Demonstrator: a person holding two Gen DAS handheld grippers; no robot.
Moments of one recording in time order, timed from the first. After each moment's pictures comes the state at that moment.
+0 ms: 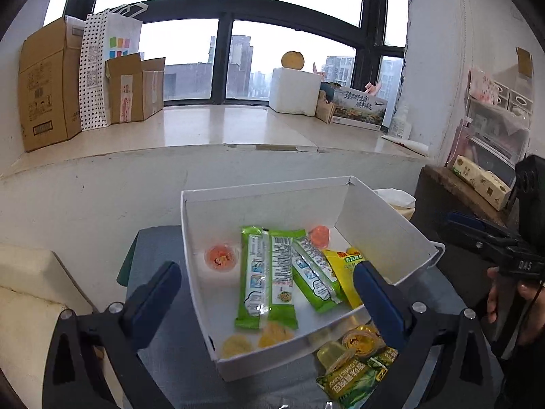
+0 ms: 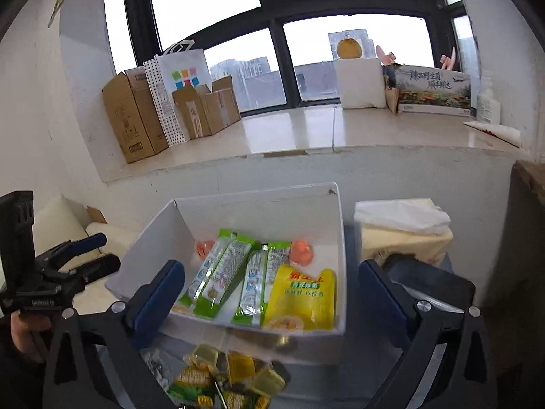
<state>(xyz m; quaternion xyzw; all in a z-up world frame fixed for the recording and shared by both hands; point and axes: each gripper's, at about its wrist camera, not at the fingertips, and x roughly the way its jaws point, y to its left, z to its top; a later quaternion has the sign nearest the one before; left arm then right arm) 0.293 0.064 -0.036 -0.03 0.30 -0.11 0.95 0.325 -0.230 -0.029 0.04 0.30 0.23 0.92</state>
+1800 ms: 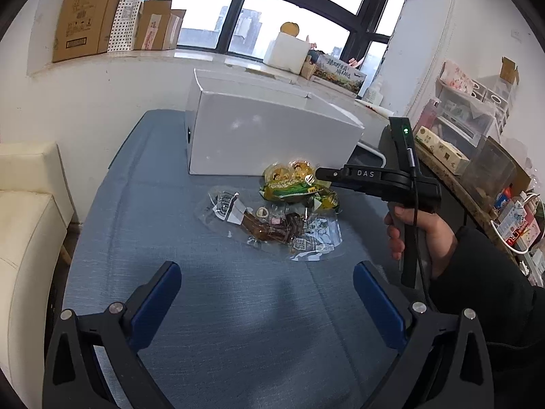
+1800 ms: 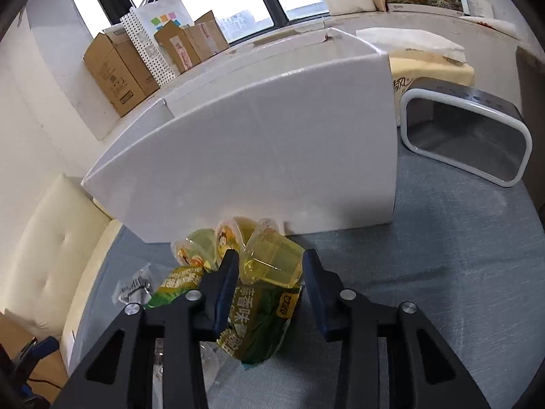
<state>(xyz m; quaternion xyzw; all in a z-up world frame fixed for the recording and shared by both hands) 0.073 0.053 -0.112 -0.11 0.36 -0.13 0.92 0.294 -0.218 -0.154 0.08 0.42 0.24 0.87</state>
